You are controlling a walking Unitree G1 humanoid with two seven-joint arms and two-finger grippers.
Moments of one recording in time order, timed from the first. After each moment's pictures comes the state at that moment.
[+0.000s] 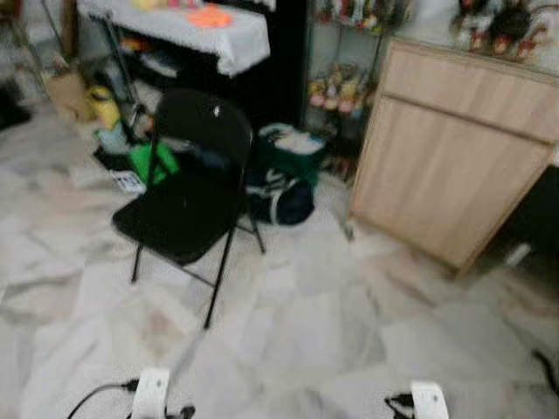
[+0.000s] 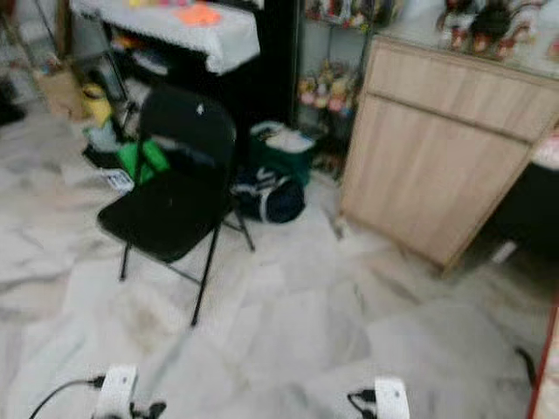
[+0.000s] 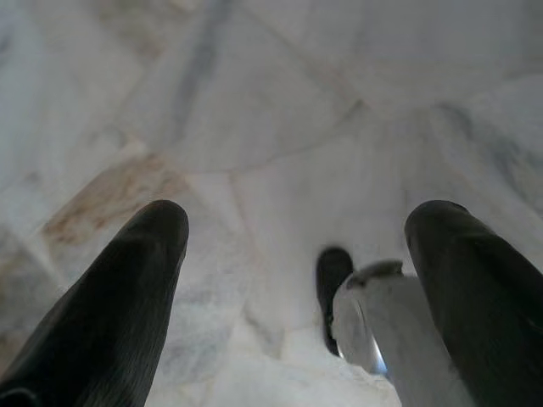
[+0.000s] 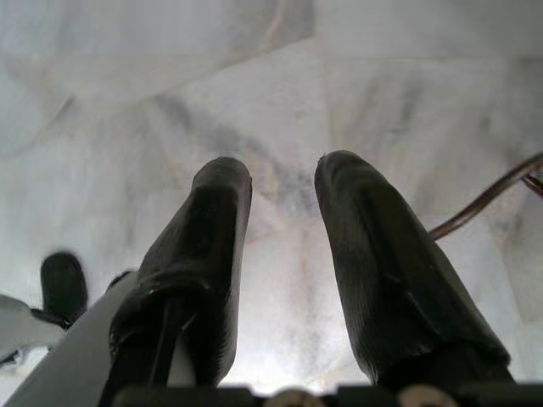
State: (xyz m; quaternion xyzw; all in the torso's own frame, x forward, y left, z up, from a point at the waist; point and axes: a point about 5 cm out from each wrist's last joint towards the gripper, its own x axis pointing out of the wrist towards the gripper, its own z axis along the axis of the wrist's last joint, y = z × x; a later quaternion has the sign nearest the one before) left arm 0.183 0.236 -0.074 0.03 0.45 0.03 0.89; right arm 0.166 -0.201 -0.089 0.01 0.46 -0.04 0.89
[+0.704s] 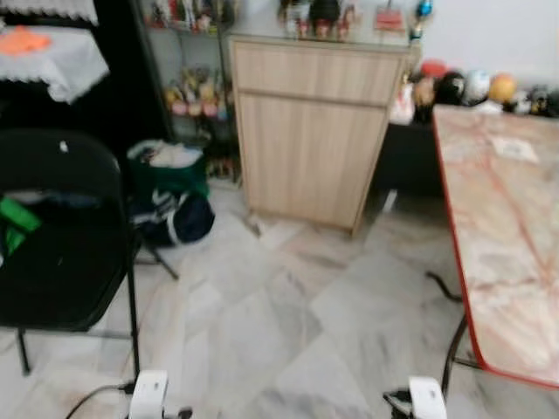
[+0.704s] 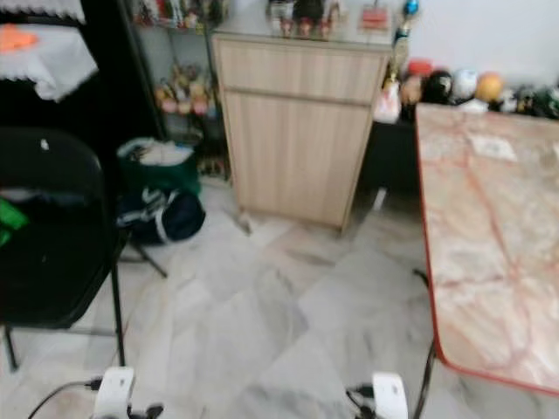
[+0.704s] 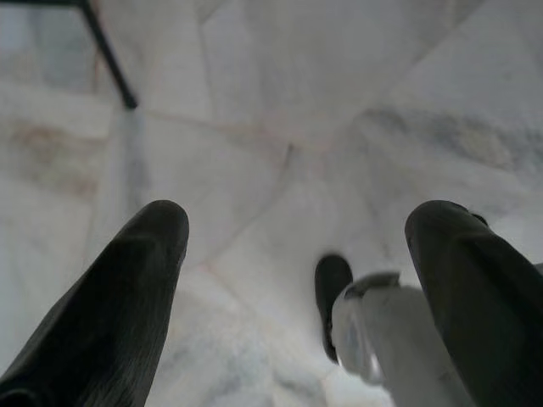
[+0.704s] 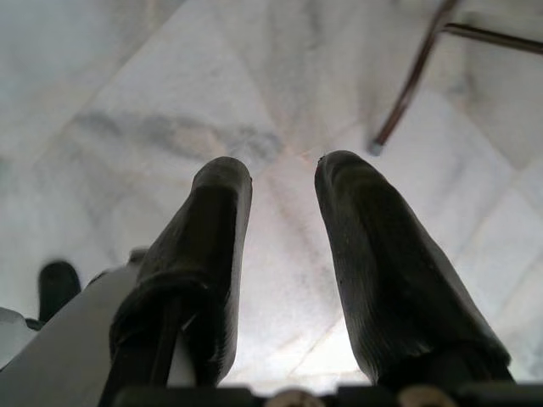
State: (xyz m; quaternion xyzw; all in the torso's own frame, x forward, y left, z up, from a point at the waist) left arm 0.184 0.236 -0.074 0.03 0.45 0.03 0.89; right arm 0.169 -0.205 -0.087 0.00 0.46 -0.04 0.89
